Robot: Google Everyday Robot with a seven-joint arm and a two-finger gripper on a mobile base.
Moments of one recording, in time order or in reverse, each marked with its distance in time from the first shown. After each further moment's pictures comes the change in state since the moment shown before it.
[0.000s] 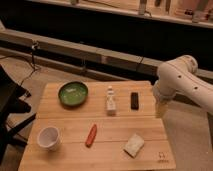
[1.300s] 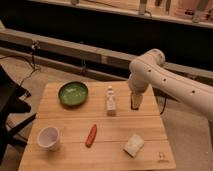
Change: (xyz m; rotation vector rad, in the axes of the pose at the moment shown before) arm -0.118 -0.054 0.013 0.066 -0.060 -0.158
